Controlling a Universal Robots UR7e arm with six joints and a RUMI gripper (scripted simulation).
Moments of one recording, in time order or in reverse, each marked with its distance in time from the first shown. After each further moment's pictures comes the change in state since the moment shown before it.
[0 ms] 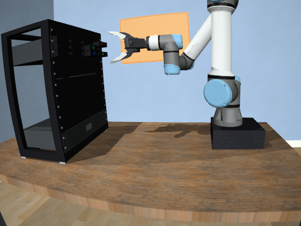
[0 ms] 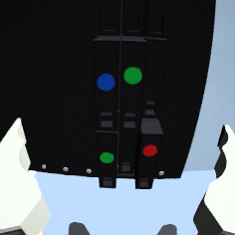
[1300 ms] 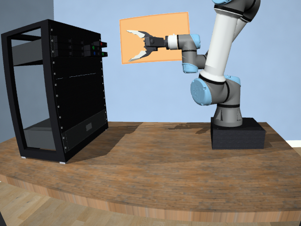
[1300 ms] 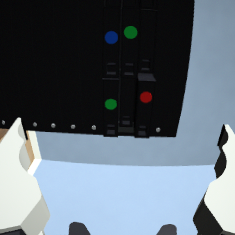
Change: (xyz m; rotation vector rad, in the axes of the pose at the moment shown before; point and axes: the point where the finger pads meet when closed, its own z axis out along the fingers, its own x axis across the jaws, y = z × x) arm 0.001 0.041 -0.084 0.004 -0.005 0.000
